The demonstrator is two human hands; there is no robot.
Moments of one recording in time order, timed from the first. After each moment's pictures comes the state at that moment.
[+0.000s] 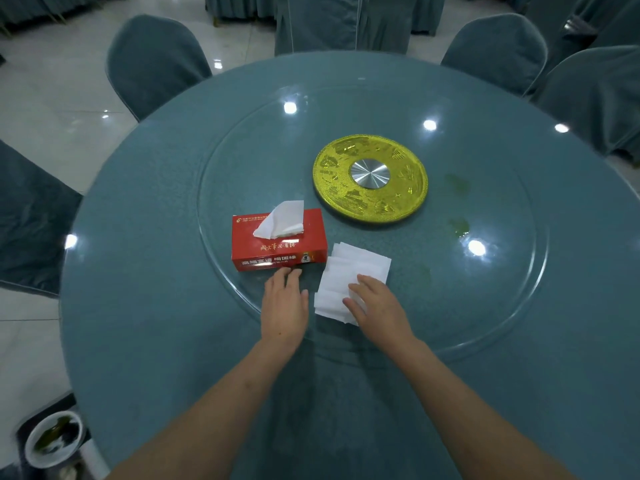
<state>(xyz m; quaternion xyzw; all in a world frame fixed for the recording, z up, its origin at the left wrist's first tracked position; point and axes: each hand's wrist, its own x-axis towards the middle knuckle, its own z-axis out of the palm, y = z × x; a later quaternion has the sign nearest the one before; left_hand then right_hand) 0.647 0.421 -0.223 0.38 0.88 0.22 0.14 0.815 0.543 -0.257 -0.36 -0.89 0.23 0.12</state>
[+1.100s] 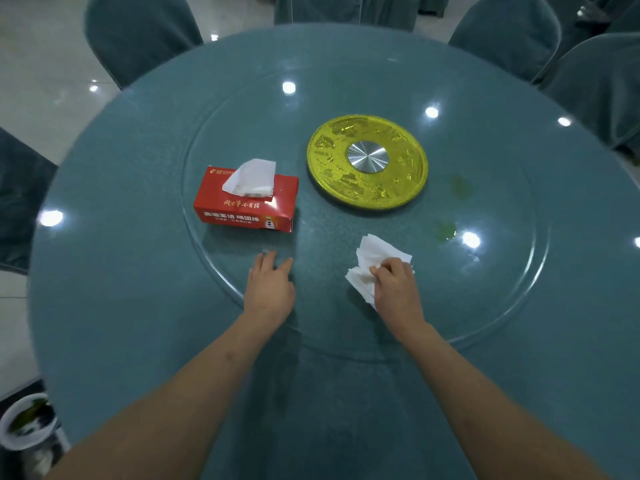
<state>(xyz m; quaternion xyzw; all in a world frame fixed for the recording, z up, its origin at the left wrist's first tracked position) 0.627 0.436 -0.248 0.42 0.88 0.13 0.18 0.840 0.593 -0.284 -0.40 -0.89 0.14 0.16</state>
